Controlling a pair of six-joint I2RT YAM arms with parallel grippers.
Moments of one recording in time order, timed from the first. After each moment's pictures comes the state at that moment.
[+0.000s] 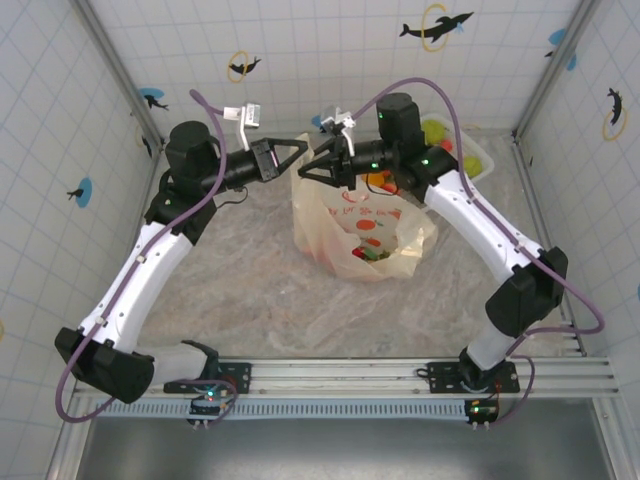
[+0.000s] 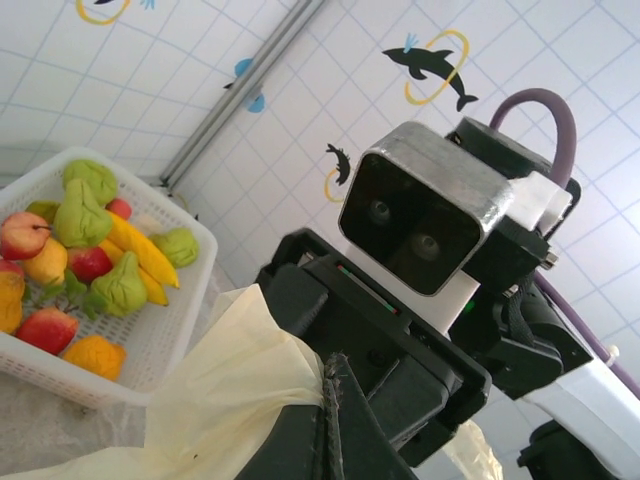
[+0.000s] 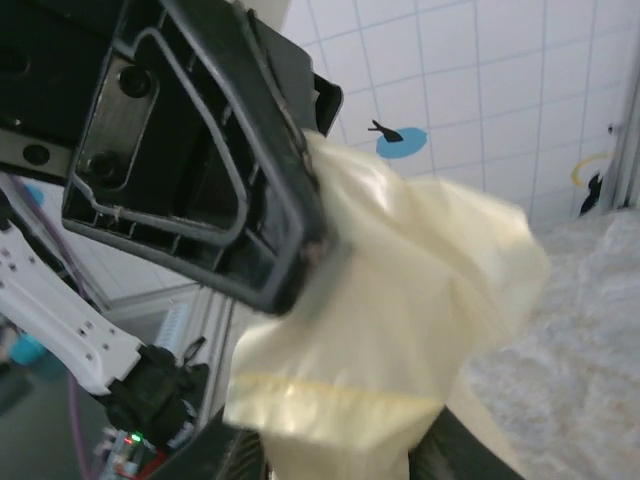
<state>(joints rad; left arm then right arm) -0.41 1.26 1.36 -0.16 0.75 -0.70 0.60 1.65 1.67 -0.33 -0.97 -0.03</state>
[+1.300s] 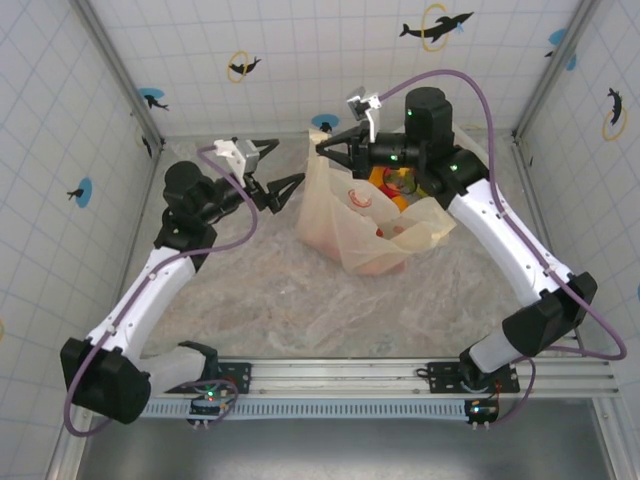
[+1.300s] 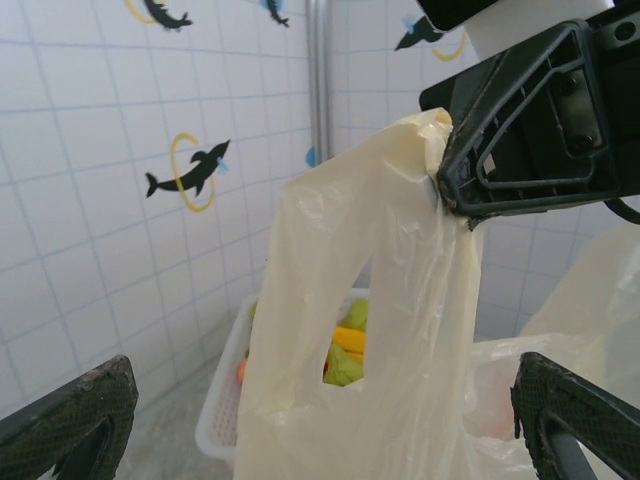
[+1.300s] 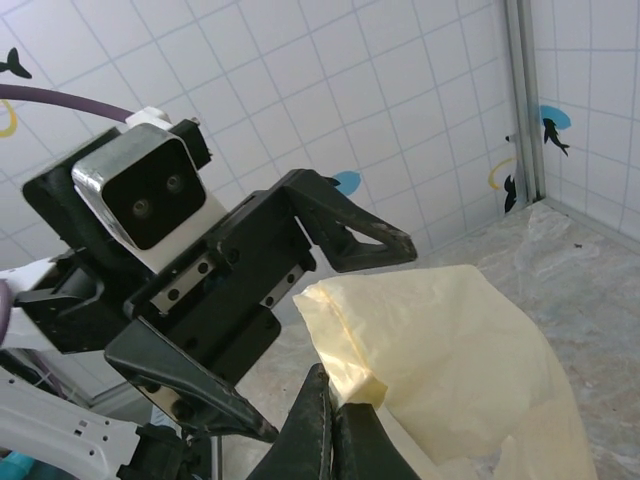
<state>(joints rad) -0.33 1.17 0.98 0.31 0.76 -0.01 0.57 1.53 1.67 -0.33 -0.81 0.21</state>
